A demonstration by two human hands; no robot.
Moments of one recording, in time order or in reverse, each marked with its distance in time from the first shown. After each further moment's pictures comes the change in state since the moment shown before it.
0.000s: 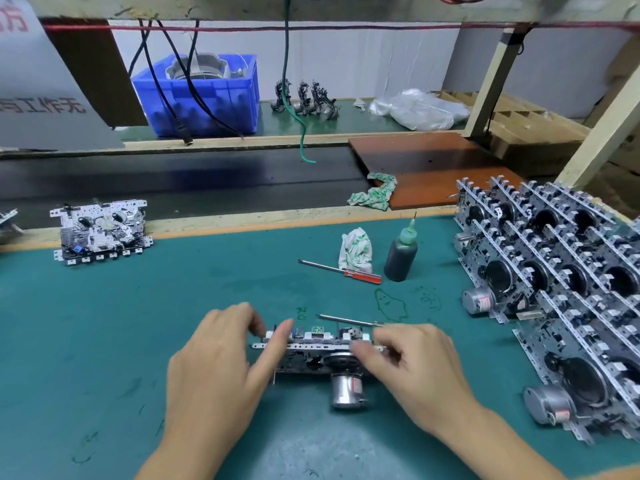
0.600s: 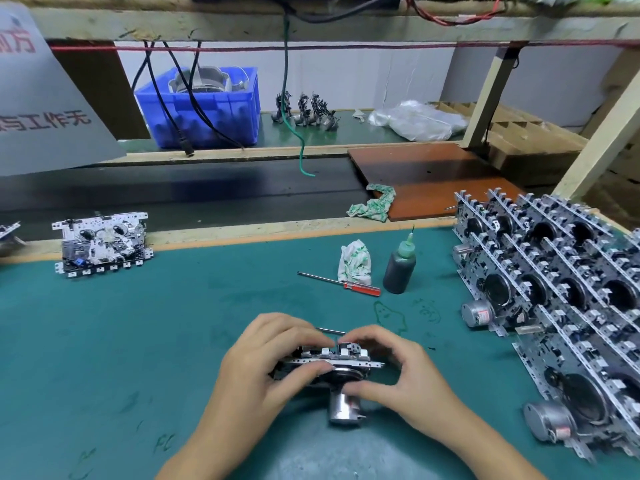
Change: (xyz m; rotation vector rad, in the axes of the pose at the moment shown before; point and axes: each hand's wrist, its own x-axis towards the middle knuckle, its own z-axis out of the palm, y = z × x) left_hand 0.011 0.008 0.015 -0.514 -0.149 0.302; right_hand 0.007 0.013 0.007 0.532 -0.233 -0.004
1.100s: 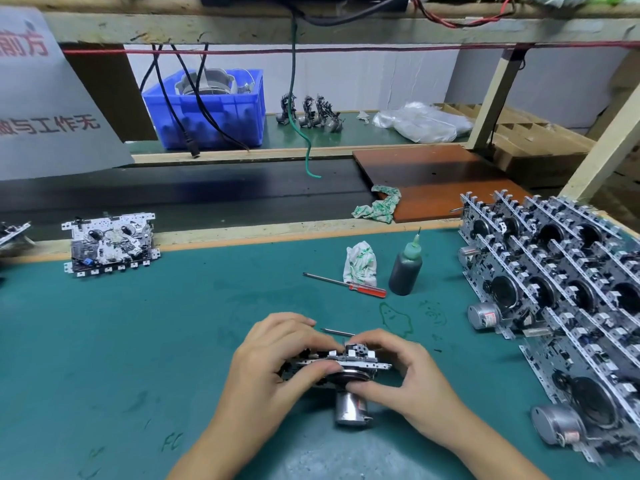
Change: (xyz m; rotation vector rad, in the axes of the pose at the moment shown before) left_hand 0.000 -0.001 0.004 -0.045 0.046 -0.023; right_hand 0.001 0.002 0.003 0.086 0.027 -0.032
